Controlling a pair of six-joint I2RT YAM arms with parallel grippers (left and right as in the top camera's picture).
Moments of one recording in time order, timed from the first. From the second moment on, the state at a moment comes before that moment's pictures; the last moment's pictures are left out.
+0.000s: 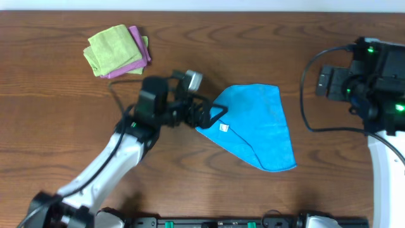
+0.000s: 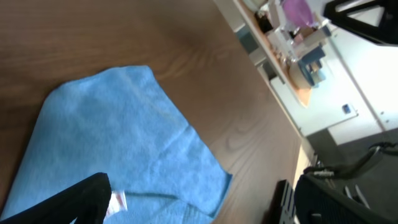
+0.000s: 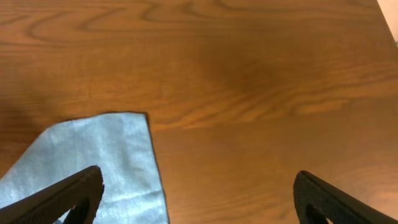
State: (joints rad) left arm -0.43 1.45 0.85 0.10 0.78 -0.45; right arm -0.14 1.29 1.40 -0.96 0.05 0.03
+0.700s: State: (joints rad) left arm -0.49 1.75 1.10 -0.22 0.71 -0.27; right arm -0.14 1.31 1.40 -0.96 0.06 0.03
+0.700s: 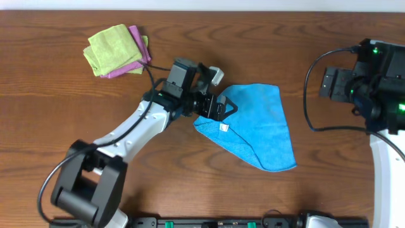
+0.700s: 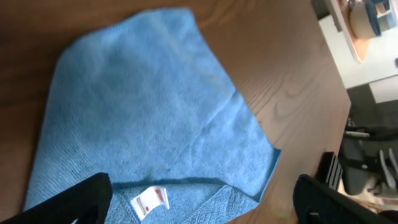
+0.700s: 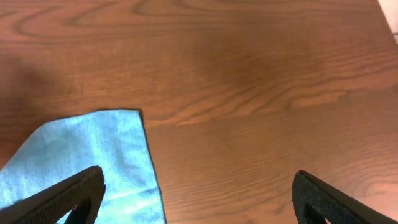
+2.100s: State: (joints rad) left arm -0.60 1.81 1.10 -0.50 0.48 -0.33; right arm -0.14 1.37 1.40 -0.93 0.06 0.03
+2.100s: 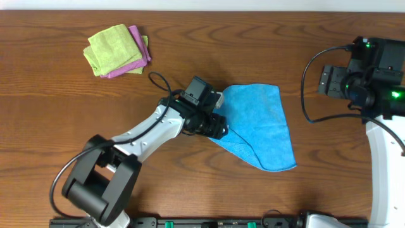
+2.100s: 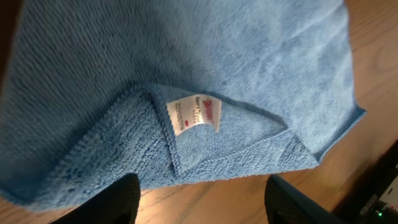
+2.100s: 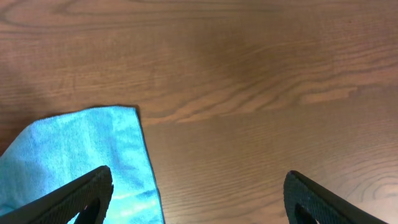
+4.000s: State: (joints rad) left arm -0.61 1.98 1.11 -0.40 0.58 -0.39; right arm -0.14 1.37 1.40 -0.92 0.03 0.03
